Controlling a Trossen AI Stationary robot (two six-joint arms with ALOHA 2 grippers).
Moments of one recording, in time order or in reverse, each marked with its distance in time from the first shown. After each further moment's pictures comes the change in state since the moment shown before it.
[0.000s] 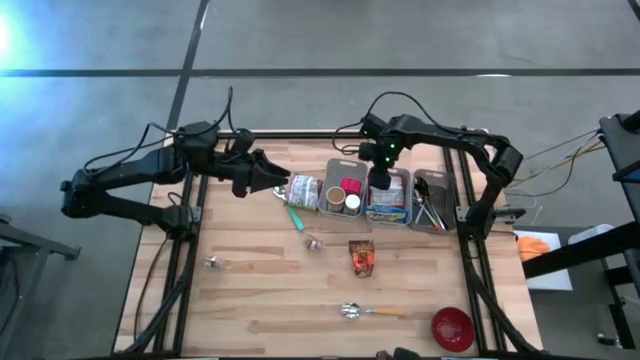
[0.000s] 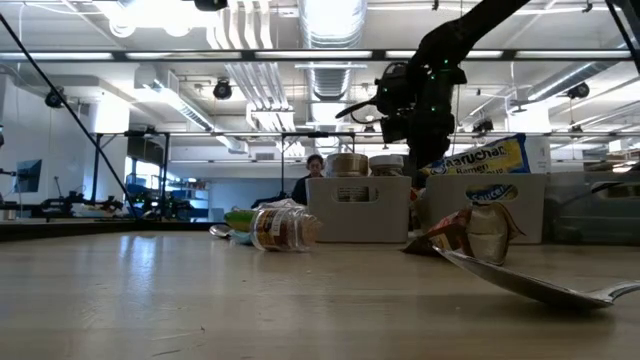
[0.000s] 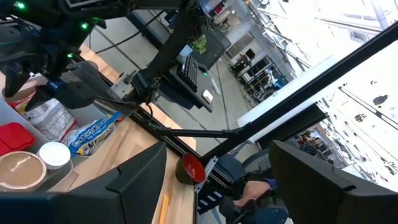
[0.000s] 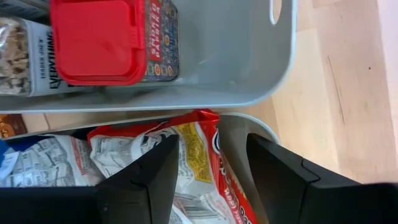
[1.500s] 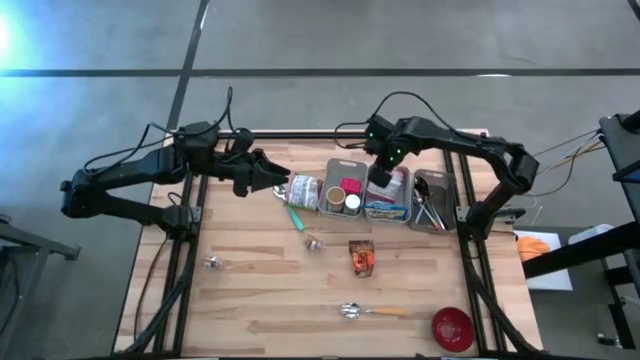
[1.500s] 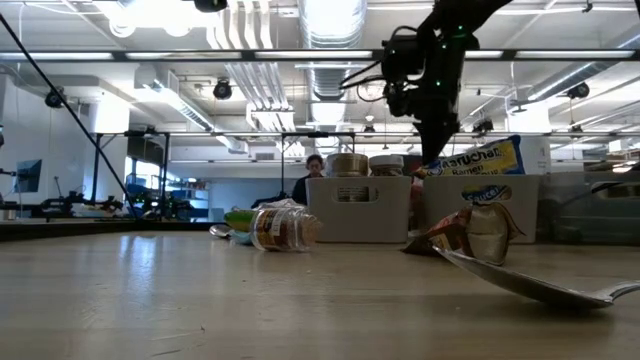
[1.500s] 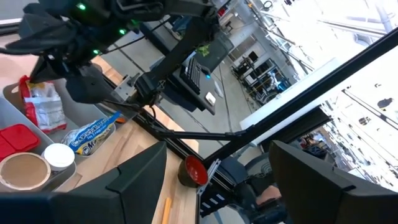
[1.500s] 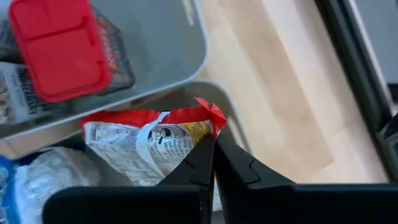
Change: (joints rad) left arm 0.000 0.000 0.000 -0.002 -0.018 0.000; right arm 0.075 -0.143 -0.005 -0.035 0.284 0.289
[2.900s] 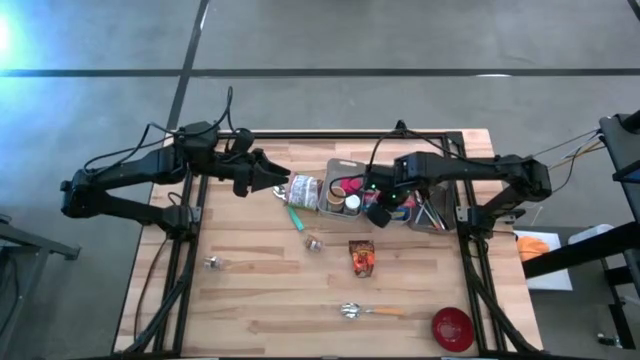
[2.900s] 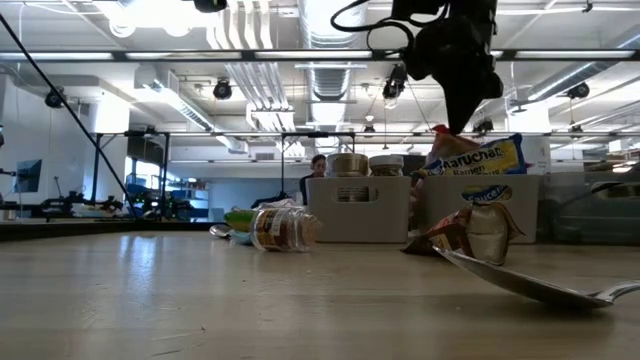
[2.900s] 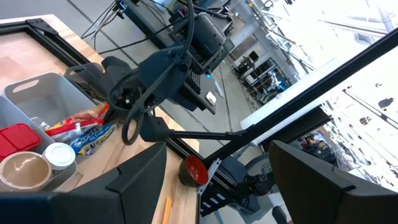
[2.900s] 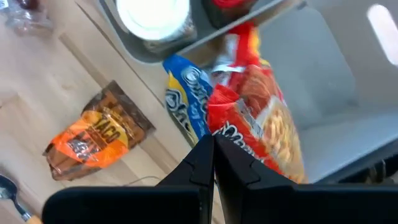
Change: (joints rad) left arm 0.000 0.000 0.000 -0.003 0.000 0.001; right arm 0.412 -0.107 -0.005 -0.178 -0.032 0.601
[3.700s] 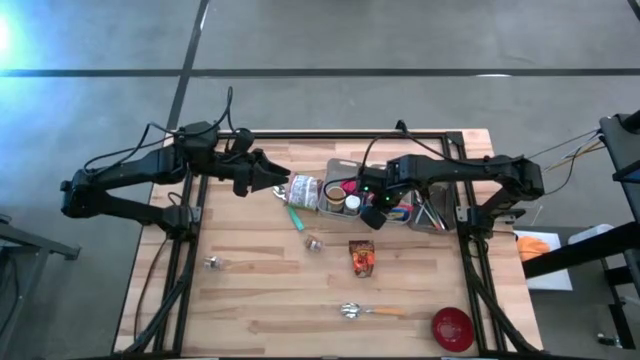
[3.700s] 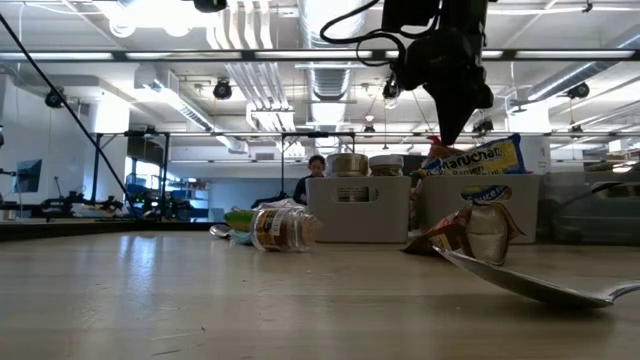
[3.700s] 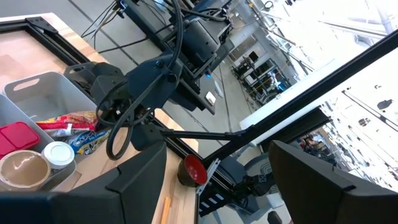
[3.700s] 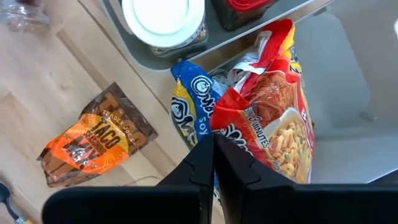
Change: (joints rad) left arm 0.001 0.000 0.000 0.000 0.000 -0.009; right arm -0.004 0.055 0.000 0.044 -0.015 -0.033
